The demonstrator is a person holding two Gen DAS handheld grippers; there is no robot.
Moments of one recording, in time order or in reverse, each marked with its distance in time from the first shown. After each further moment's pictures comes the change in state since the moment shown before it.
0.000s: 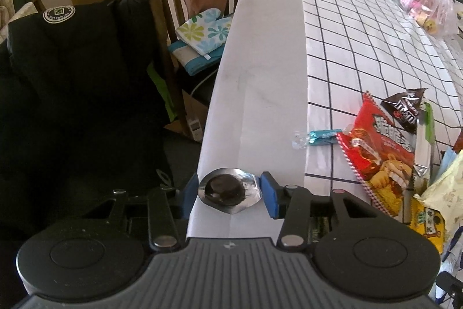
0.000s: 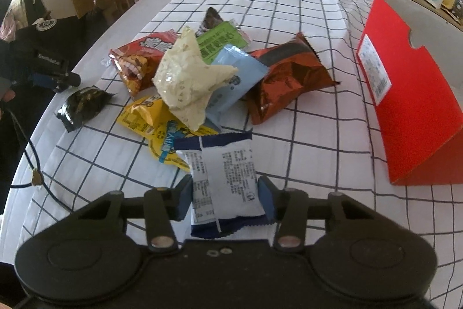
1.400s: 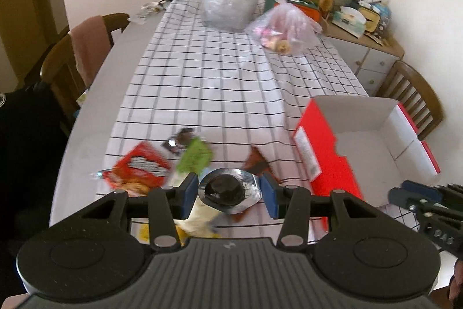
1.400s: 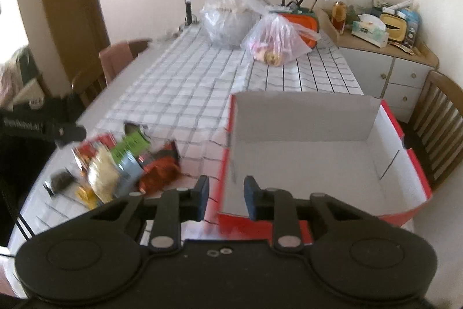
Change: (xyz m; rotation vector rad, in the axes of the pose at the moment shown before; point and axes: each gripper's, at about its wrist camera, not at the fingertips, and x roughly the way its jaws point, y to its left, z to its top) left arm -0.163 -0.223 -0.019 0.176 -0.167 -0.221; right arm -0.134 -0.169 0.032 0.038 -0.241 -0.034
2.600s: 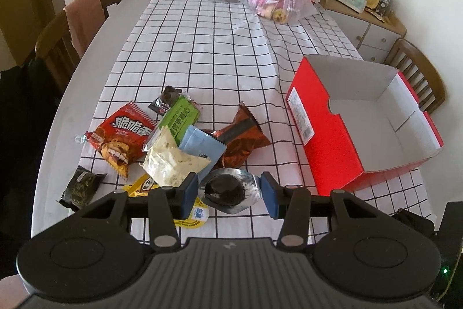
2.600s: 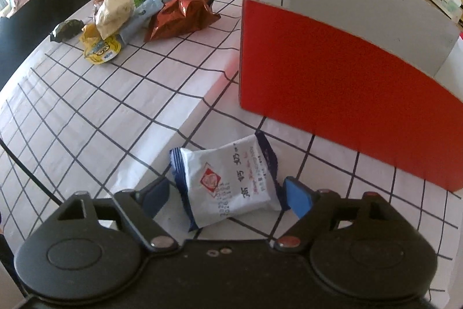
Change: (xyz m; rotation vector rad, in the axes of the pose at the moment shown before) left arm 0.012 -0.013 -0.036 -0.007 0.089 0.008; right arm 0.079 0.002 -0.112 -0.267 0.293 0.151
